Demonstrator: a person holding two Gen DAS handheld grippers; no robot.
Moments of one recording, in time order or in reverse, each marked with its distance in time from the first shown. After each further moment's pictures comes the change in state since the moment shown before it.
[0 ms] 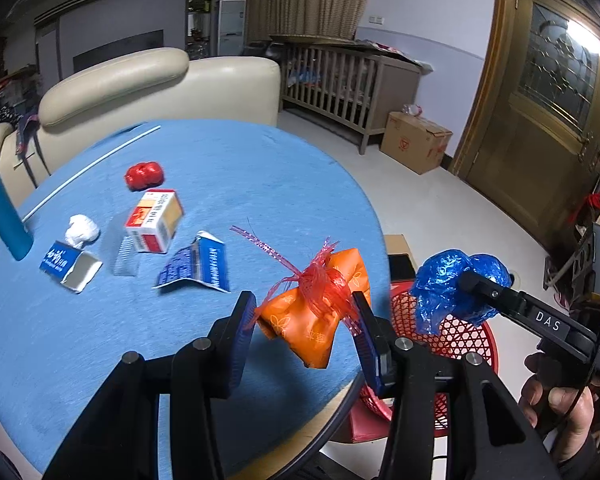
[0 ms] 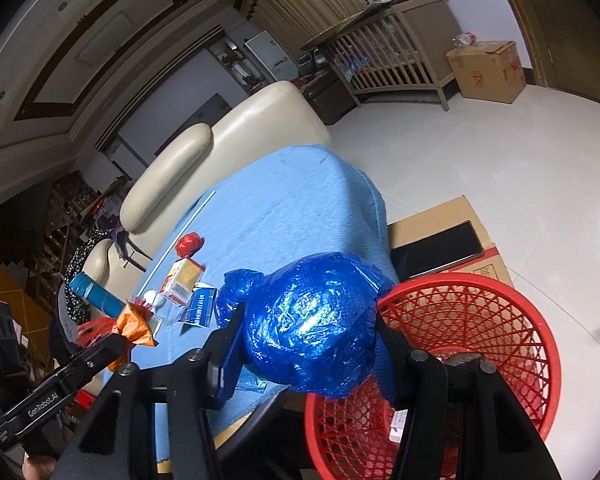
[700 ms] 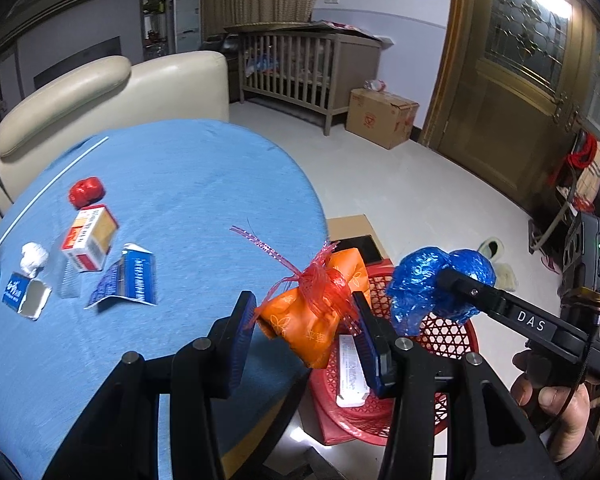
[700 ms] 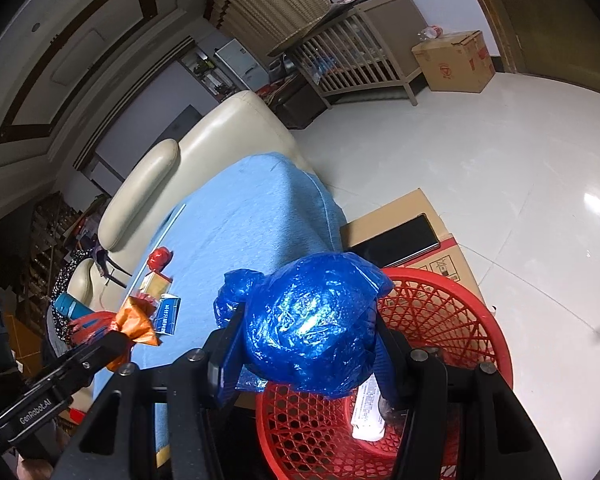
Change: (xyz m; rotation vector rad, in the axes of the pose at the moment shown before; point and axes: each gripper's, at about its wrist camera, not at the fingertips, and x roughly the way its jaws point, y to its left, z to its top) left arm 0.033 -0.069 0.001 0.124 0.053 -0.071; right arm -0.015 -0.051 -0.003 0.079 -0.017 -0.065
